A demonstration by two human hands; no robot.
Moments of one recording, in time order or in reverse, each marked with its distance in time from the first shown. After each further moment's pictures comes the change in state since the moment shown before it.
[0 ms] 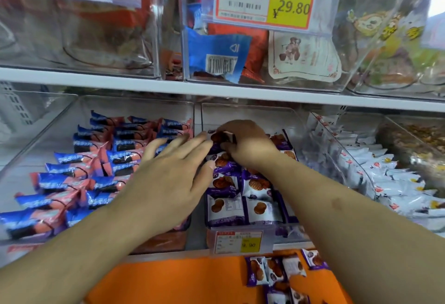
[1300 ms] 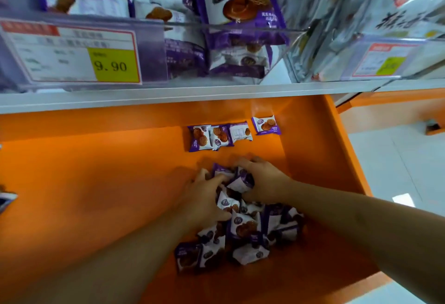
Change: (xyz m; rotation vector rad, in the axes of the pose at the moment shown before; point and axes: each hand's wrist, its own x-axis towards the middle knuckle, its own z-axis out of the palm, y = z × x) left_hand -0.140 0.167 0.359 -0.574 -0.825 -0.205; right_hand -0.352 0.171 0.184 0.161 -0.808 0.413
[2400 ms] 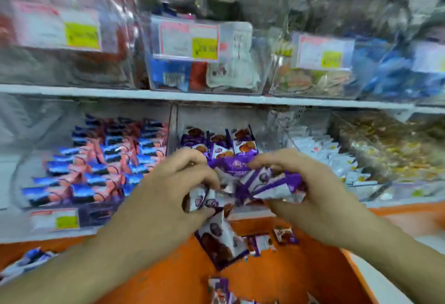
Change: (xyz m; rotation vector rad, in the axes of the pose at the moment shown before) left_hand -0.270 0.128 -0.296 0.248 0.789 0.505; right_hand -0.211 -0.201 -0.244 0.291 0.714 -0.562
